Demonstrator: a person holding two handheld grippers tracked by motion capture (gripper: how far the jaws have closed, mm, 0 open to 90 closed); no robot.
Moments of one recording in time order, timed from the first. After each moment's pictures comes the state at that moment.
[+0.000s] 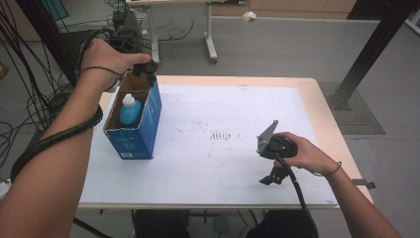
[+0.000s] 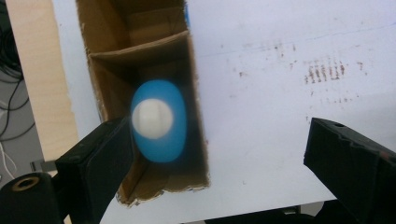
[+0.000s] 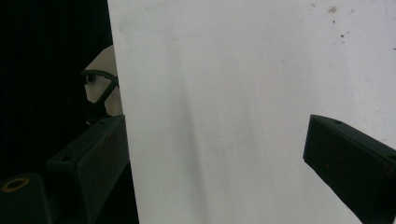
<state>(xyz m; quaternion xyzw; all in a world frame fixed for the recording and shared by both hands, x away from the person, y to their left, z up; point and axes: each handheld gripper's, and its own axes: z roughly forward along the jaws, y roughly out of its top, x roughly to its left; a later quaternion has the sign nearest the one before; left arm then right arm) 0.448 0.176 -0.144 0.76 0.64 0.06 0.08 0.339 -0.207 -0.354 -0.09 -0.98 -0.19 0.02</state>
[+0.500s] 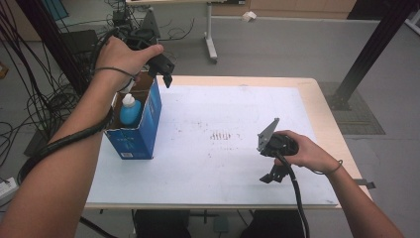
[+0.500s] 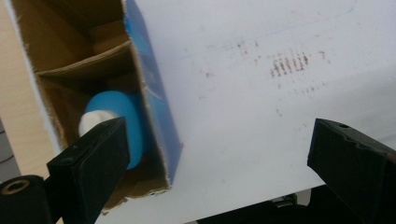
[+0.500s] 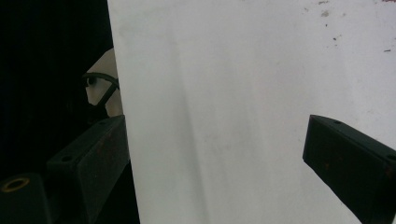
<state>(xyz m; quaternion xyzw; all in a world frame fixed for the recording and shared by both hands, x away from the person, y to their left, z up) 0.439 0.136 -0.141 0.80 0.60 0.04 0.10 0.341 -0.208 -0.349 -0.10 -0.98 -0.19 0.02</state>
